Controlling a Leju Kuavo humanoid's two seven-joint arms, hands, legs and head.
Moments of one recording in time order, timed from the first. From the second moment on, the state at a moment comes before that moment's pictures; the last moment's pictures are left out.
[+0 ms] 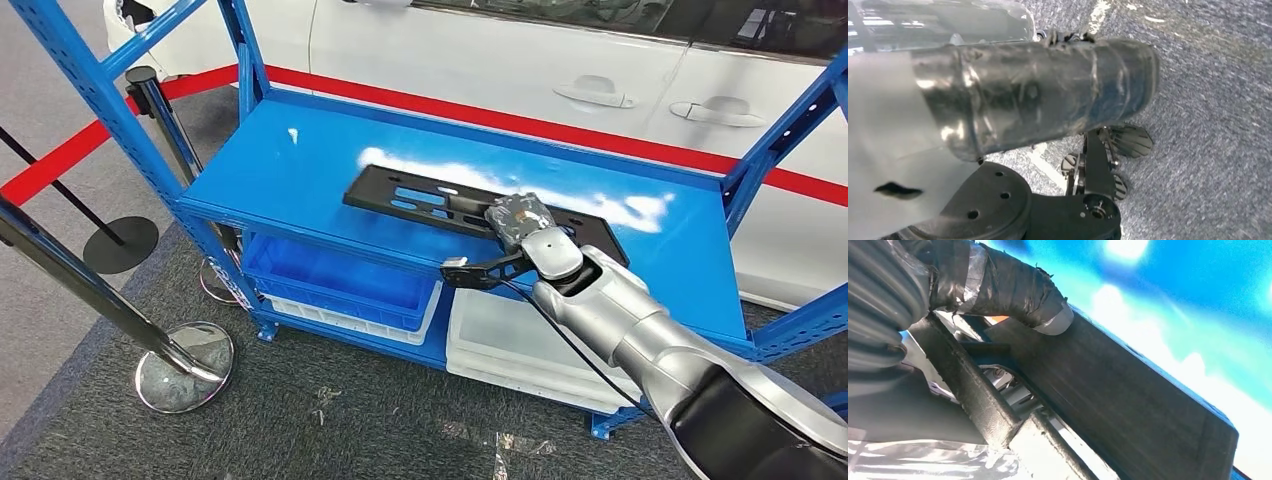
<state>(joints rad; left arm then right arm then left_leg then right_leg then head) -0.10 0.03 -0.84 -0.19 1.25 0.32 -0.12 -0.99 -0.11 1.14 -0.58 1.00 0.04 0.07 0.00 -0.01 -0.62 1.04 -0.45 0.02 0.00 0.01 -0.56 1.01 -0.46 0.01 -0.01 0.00</state>
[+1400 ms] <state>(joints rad) -0.10 0.03 -0.84 -0.19 1.23 0.27 -0.19 -1.28 -0.14 1.12 -1.33 1.00 0.24 0.08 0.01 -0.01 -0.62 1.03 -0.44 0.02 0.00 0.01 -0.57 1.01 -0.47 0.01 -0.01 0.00</state>
